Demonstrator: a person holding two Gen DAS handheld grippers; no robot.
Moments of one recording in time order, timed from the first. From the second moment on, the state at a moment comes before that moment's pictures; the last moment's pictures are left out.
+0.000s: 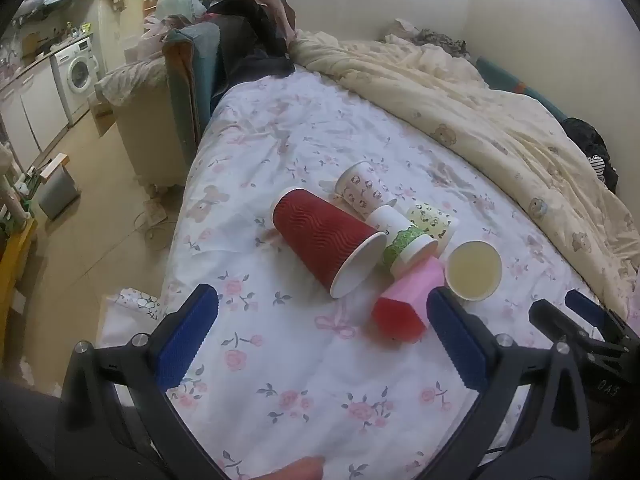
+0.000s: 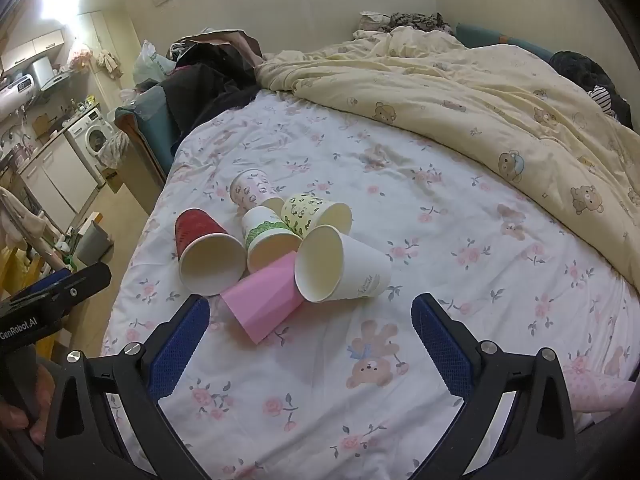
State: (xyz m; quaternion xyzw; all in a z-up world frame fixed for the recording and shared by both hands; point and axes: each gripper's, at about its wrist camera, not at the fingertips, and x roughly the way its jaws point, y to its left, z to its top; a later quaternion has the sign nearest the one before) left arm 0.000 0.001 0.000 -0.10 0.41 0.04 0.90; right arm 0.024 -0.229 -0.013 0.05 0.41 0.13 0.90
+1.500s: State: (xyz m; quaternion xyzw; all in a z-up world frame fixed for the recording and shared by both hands) left arm -0.004 0.000 0.002 -0.08 0.41 0.04 0.91; right arm 0.025 -0.226 -0.019 0.04 0.42 0.13 0.90
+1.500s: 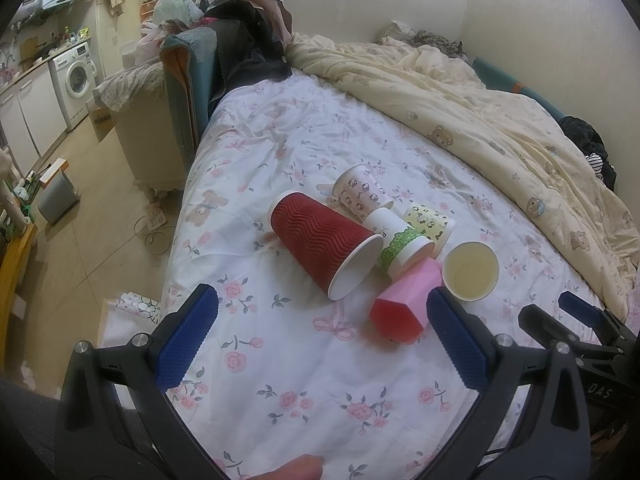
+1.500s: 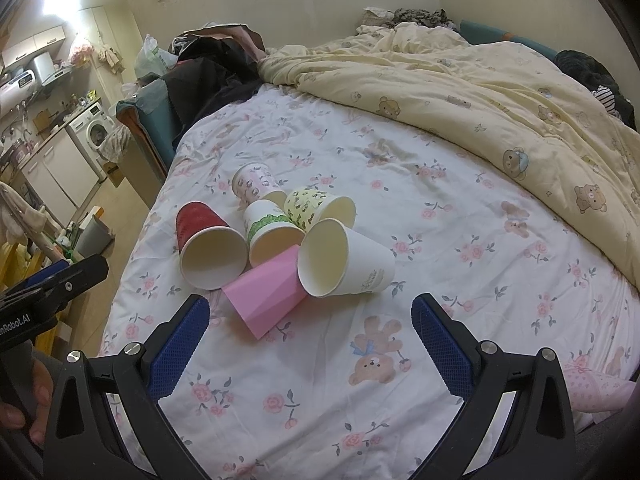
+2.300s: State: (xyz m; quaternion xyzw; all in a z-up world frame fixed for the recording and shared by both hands) left arm -0.004 -0.002 0.004 -0.08 0.41 0.04 0.91; right arm 0.023 -0.223 -0.023 0.04 0.42 0.14 0.89
